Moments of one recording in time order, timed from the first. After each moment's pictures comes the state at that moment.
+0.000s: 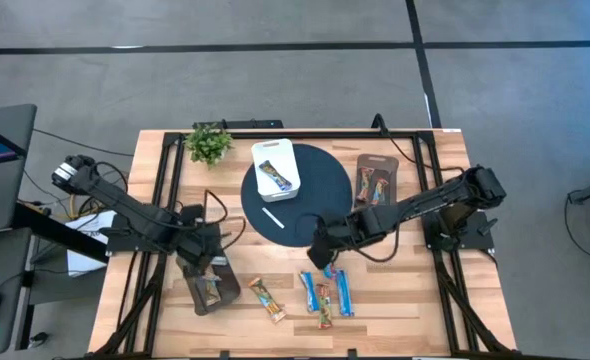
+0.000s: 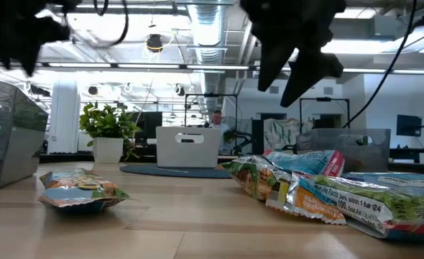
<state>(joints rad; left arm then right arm) -0.51 1.21 1.01 -1.24 -0.21 -0.61 0.28 1.71 1.28 -0.76 0.19 1.02</state>
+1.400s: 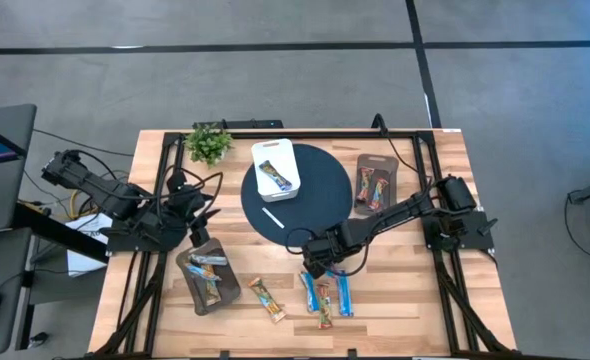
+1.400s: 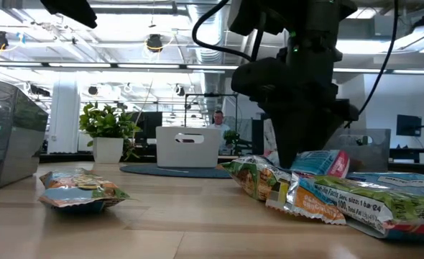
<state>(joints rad) -0.51 0.94 1.04 -1.10 -0.76 -0.69 0.27 1.94 1.29 -0.75 0.03 1.13</state>
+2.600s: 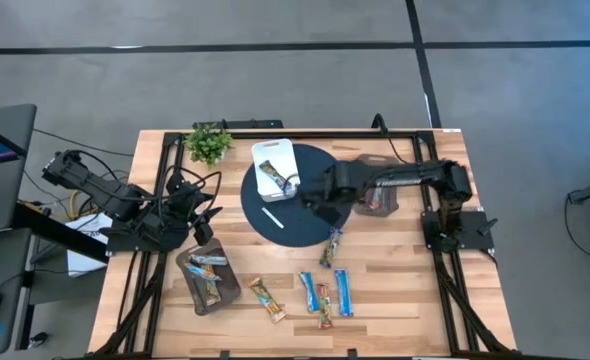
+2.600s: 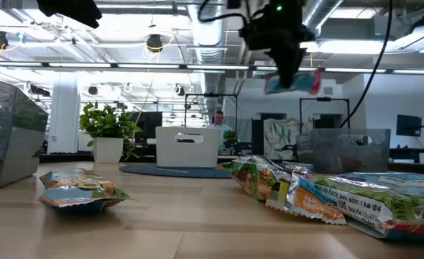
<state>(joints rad) -0.51 0.96 1.04 -1.08 -0.80 -0.83 0.01 1.91 1.79 -1.57 0.39 0.65</state>
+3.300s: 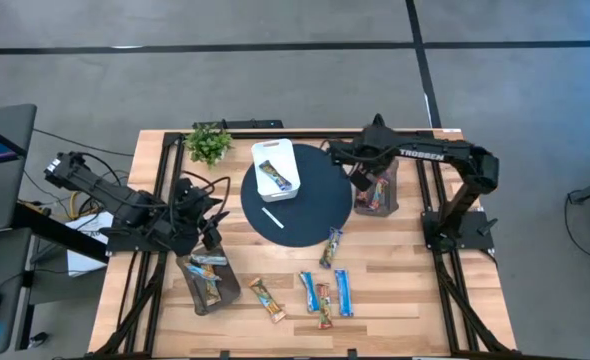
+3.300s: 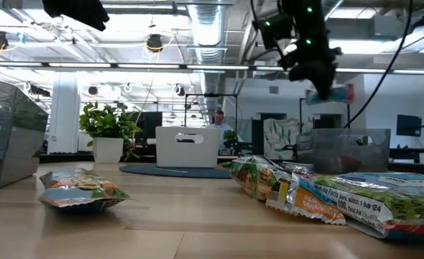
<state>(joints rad) -0.51 1.03 1.04 -1.02 -0.80 -0.84 -0.31 1.70 1.47 -1.56 0.47 0.50</state>
